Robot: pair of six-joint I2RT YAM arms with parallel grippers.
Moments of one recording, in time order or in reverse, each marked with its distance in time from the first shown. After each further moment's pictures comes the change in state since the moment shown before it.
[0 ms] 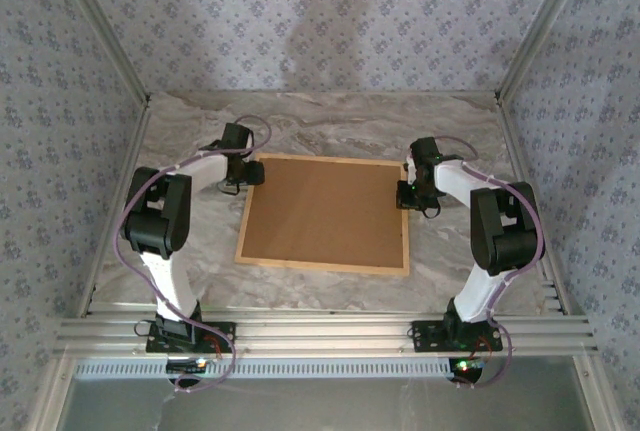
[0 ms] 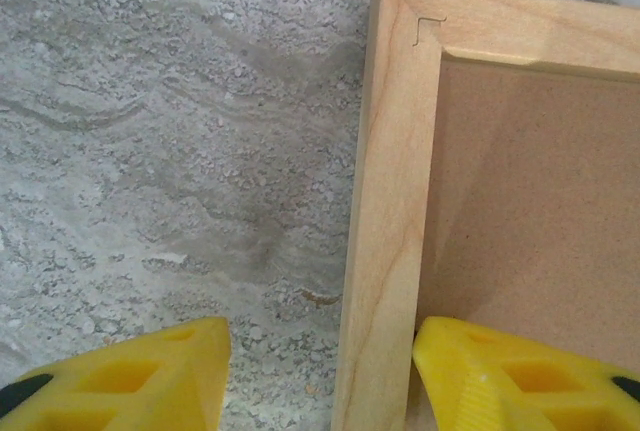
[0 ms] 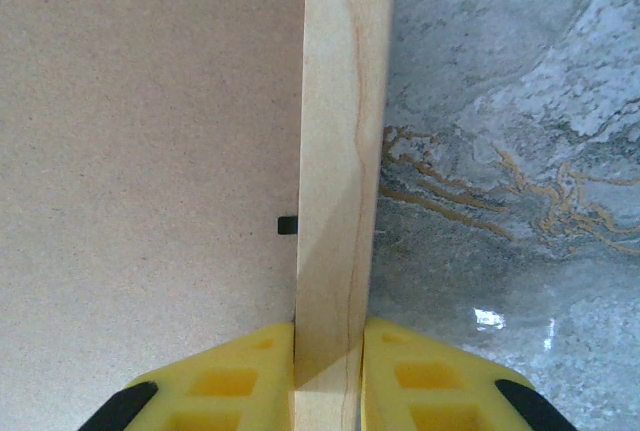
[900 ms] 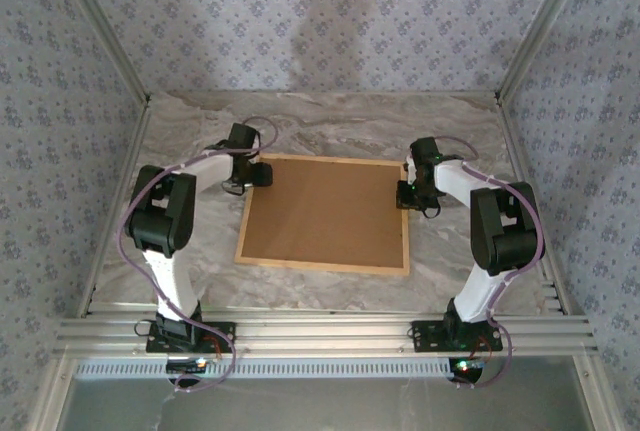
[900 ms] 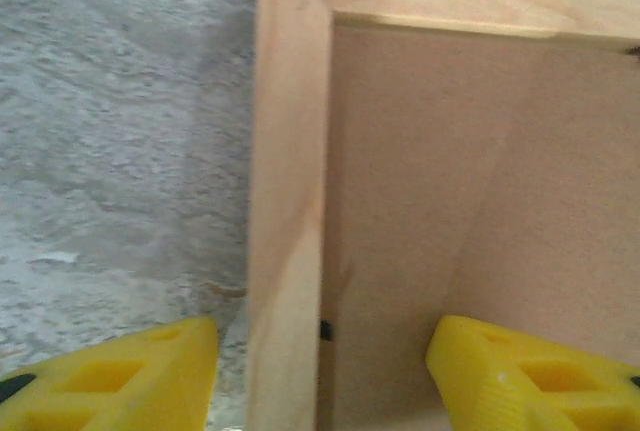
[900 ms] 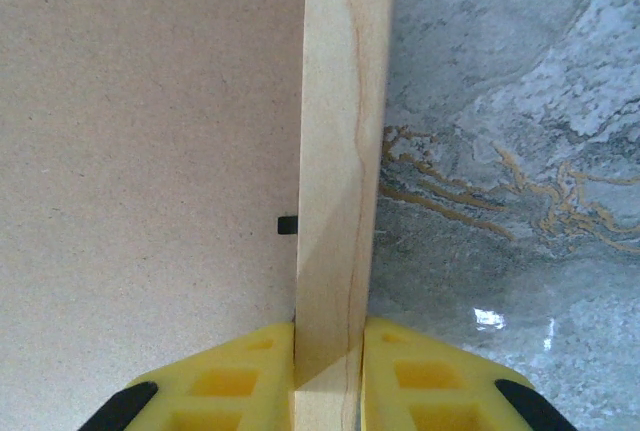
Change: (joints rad) left arm -0.034 0.019 0.020 -0.020 0.050 0.004; right arm 0.000 0.000 0.000 0.000 0.000 0.000
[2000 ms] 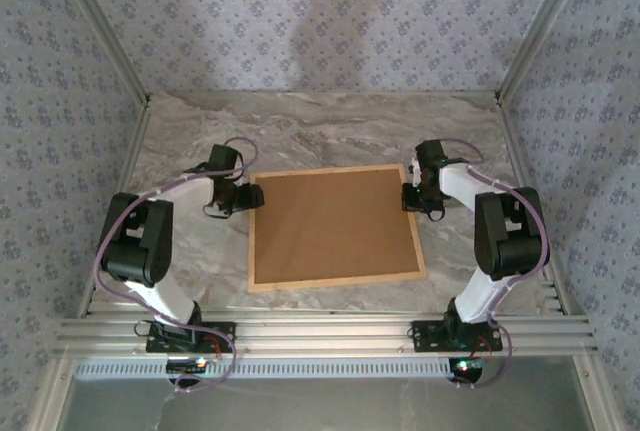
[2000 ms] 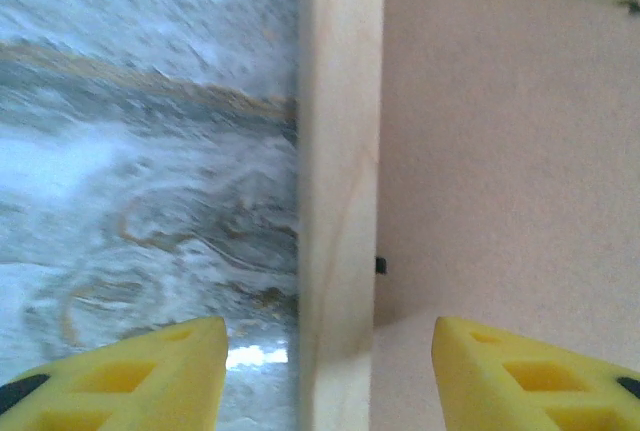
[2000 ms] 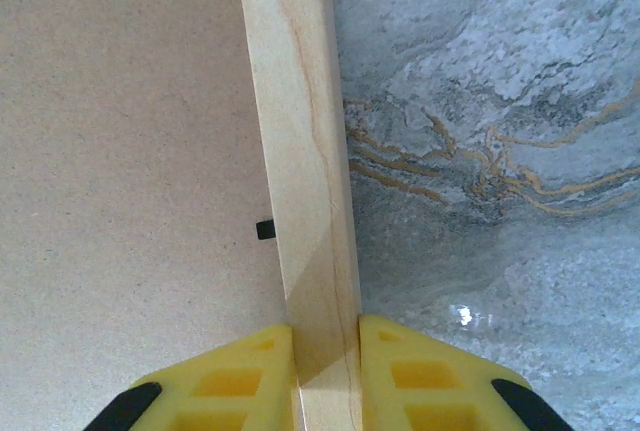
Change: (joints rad) left arm 0.061 -0.259 -0.283 -0.016 0.153 -0.118; right arm -0.026 -0.043 -0.039 -0.001 0.022 -0.023
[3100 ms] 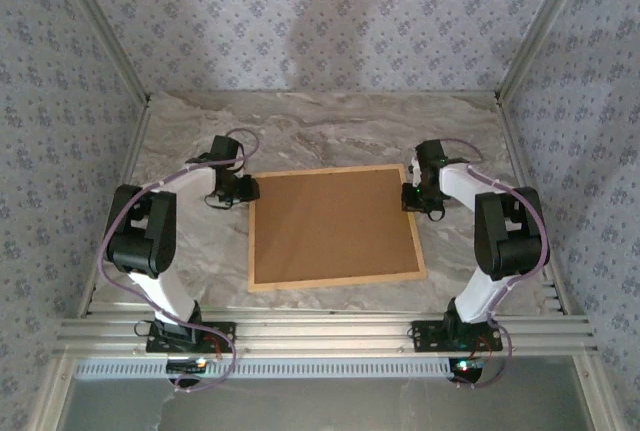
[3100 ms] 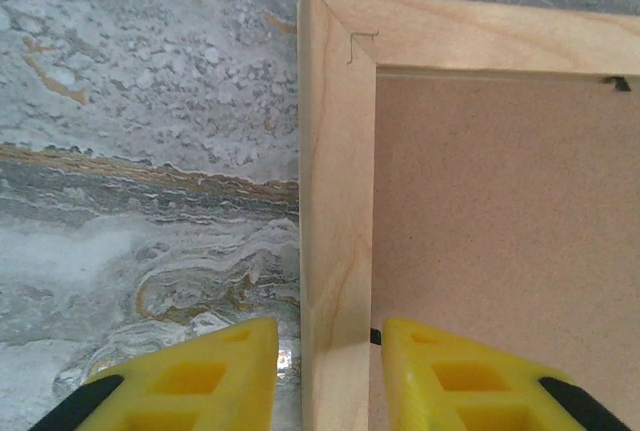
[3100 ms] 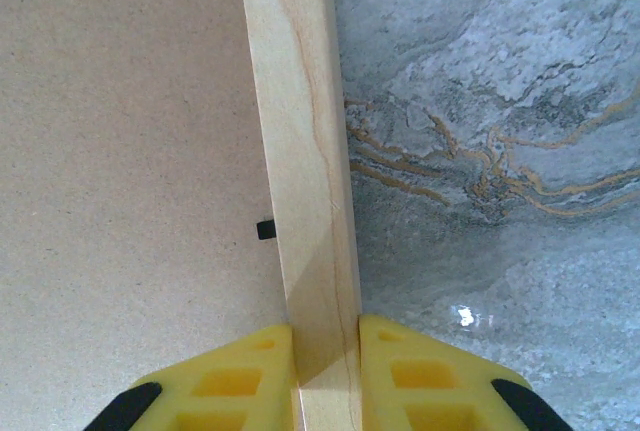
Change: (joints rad) left arm 0.006 0.068 0.092 -0.041 -0.014 0.028; right arm 0.000 0.000 -0.001 0.002 -0.002 -0.003
